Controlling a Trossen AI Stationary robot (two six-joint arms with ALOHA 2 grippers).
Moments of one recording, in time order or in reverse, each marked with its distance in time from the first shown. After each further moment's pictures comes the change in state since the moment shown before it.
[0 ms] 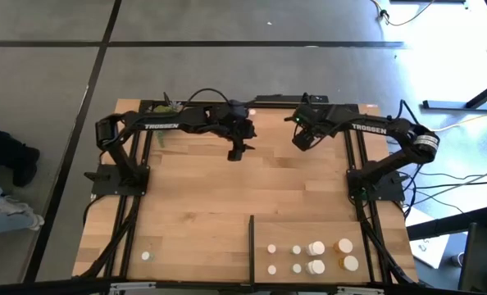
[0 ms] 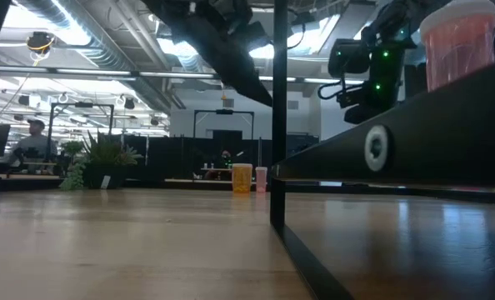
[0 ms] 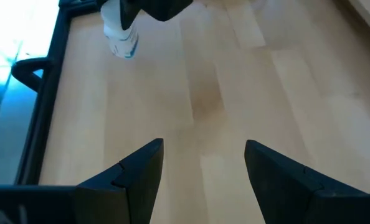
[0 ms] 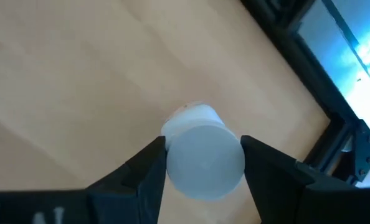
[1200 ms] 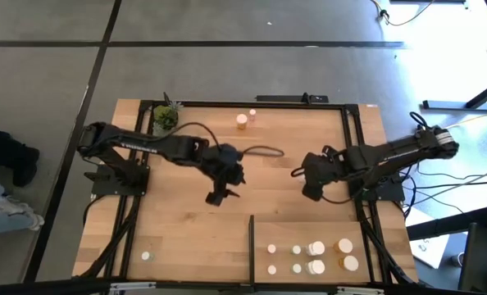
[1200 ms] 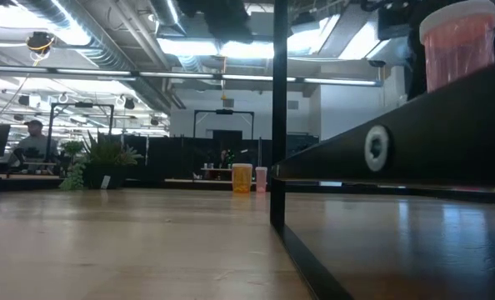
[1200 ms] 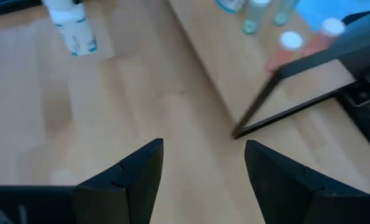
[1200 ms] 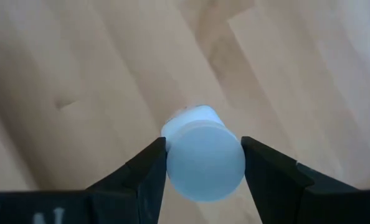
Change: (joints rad) left arm -0.379 -0.160 0.001 -0.235 -0.011 -0.176; right arm 0.742 -0.240 0.001 -0.193 -0.076 0.442
